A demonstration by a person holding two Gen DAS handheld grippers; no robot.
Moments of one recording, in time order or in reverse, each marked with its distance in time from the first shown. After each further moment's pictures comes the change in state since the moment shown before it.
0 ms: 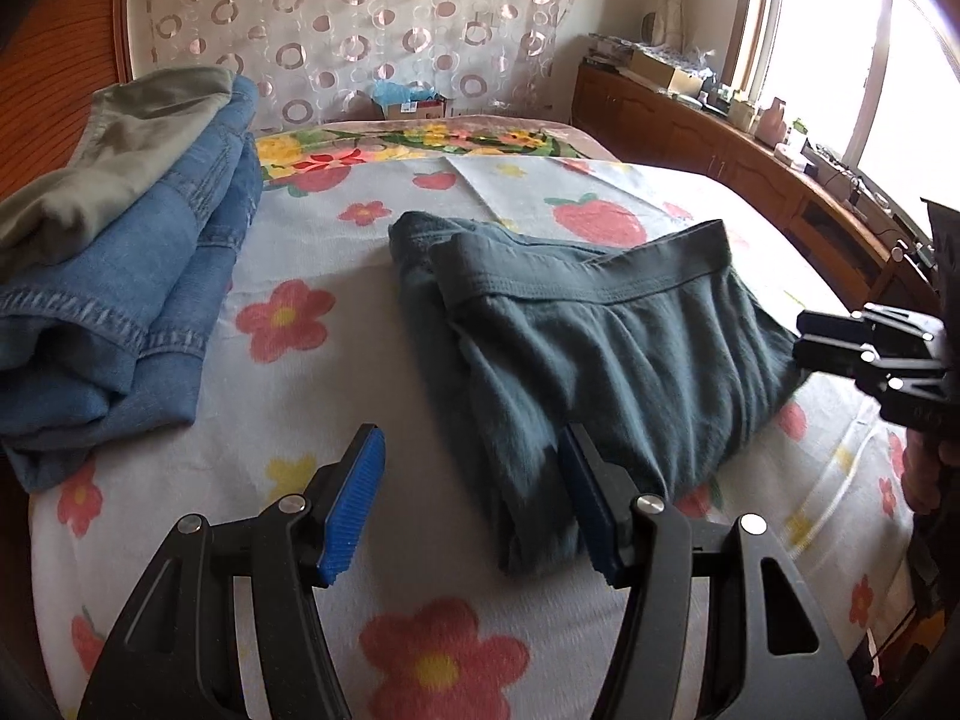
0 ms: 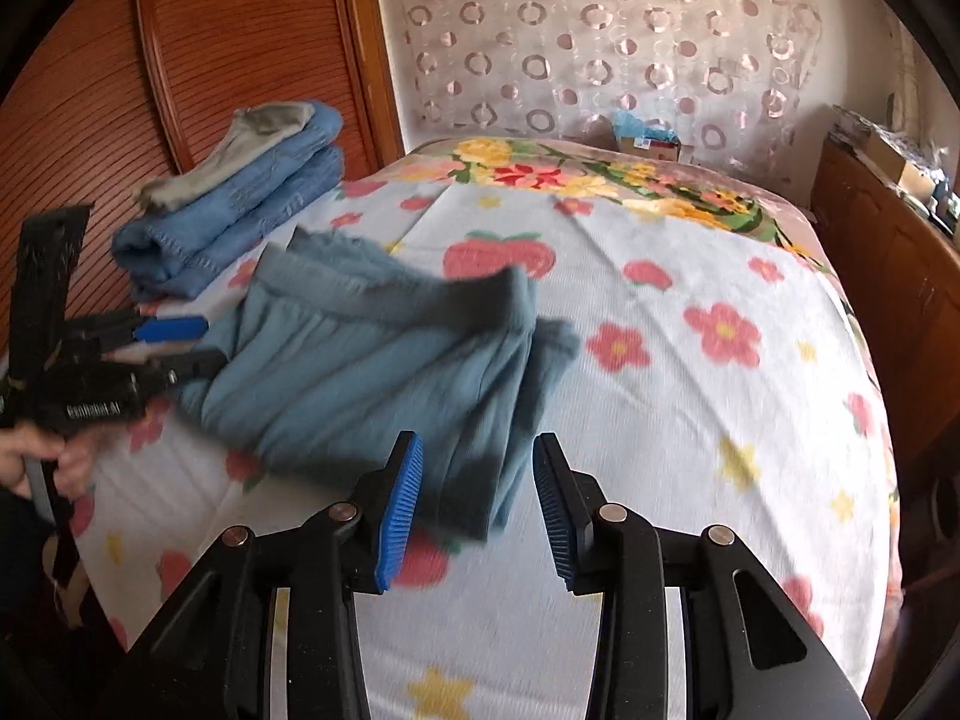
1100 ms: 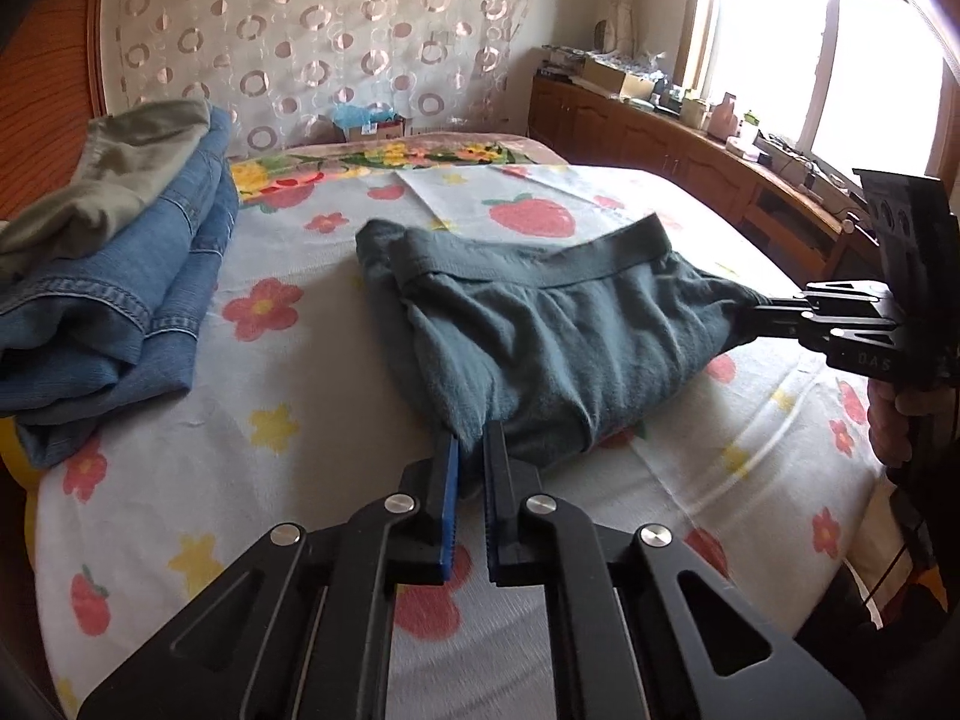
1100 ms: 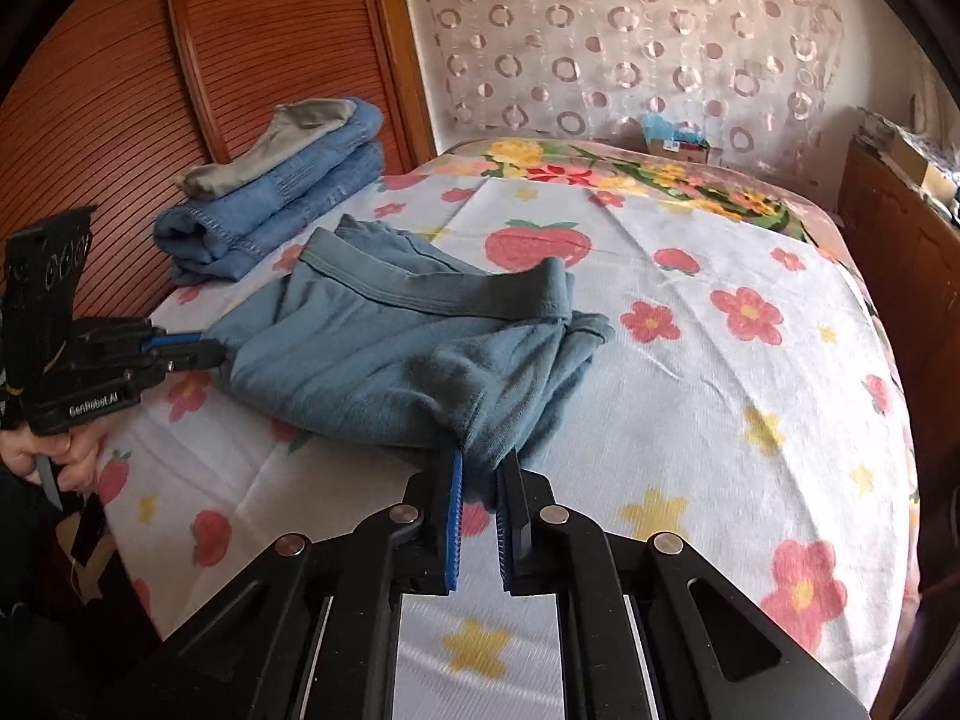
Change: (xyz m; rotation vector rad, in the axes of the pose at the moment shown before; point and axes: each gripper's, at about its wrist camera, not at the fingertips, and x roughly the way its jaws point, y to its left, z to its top) left arm -0.040 -0.018 -0.026 0.080 -0.049 -0.069; right arm -0.022 0.008 -0.018 -0.014 -0.011 0.066
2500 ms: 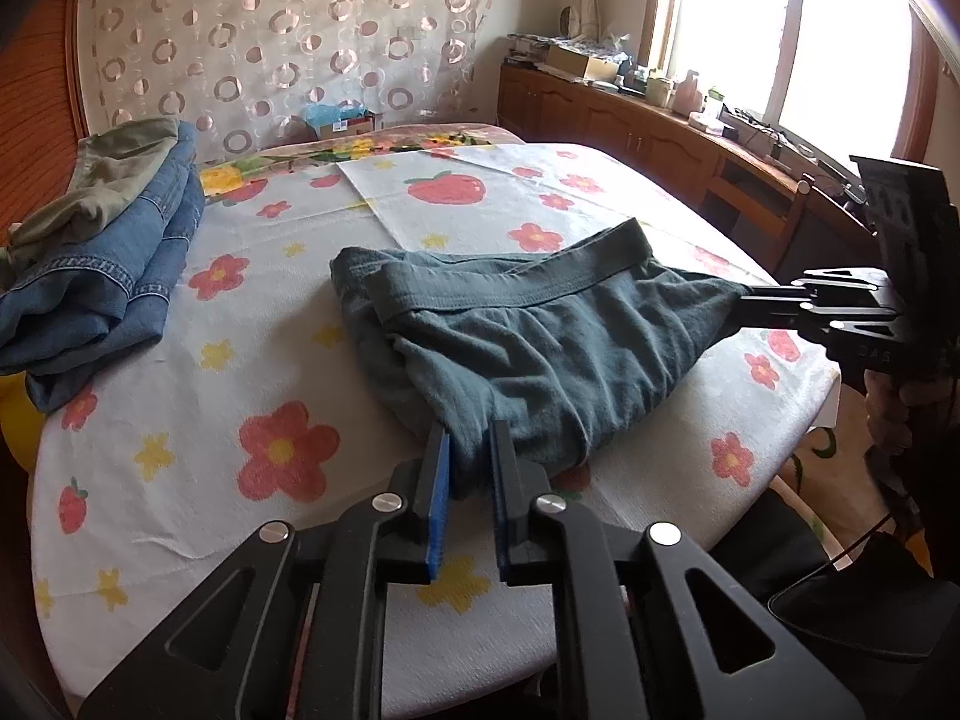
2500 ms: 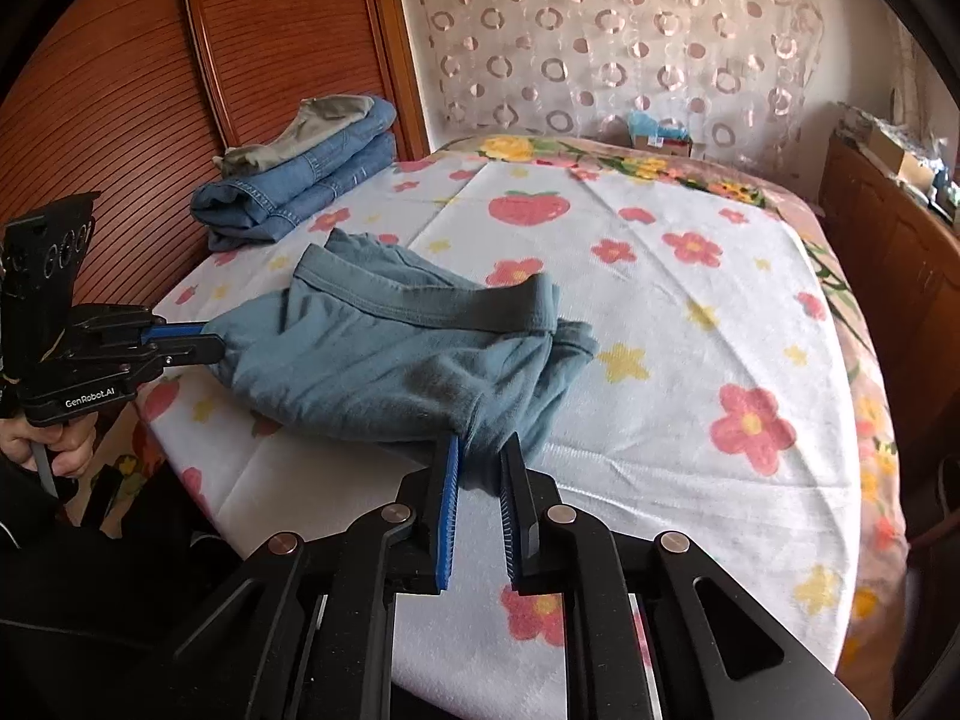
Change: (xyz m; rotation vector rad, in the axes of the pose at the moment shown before) left arm -0.037 -0.058 -0.031 0.045 0.028 -0.025; right arm -0.076 0.015 -0.049 0.017 -0.004 -0.034
